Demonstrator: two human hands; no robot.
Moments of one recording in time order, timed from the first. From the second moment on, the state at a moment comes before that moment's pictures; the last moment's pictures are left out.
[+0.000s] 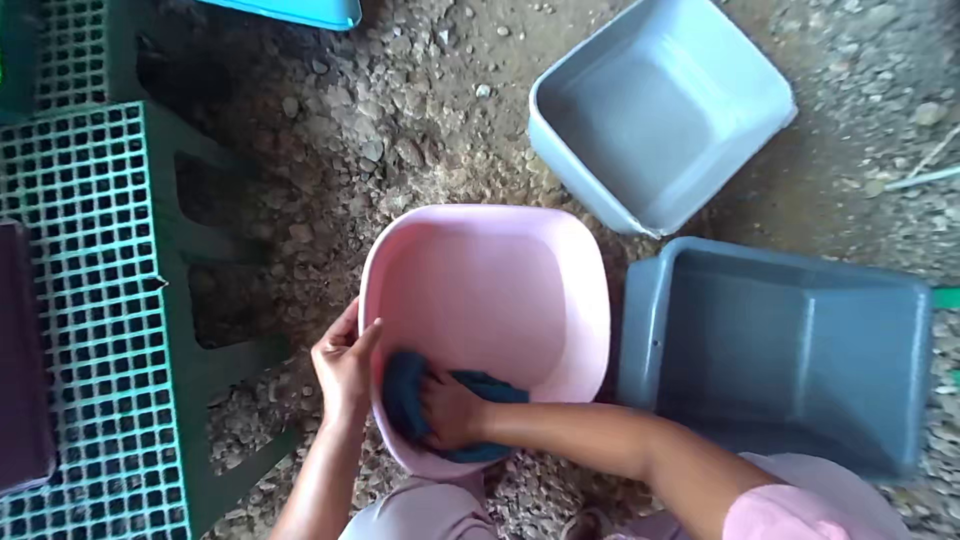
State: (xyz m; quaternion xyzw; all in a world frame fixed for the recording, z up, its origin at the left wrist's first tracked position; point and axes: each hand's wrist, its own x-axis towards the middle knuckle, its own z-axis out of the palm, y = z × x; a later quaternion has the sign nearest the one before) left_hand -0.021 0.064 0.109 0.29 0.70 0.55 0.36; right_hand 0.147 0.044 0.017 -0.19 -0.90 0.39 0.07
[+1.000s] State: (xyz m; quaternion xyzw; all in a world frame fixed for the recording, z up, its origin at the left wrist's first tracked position) left_hand -0.051 0.072 0.099 0.30 0.71 0.56 0.31; right_hand 0.290 0.065 0.011 -0.47 -0.72 0.40 -0.33
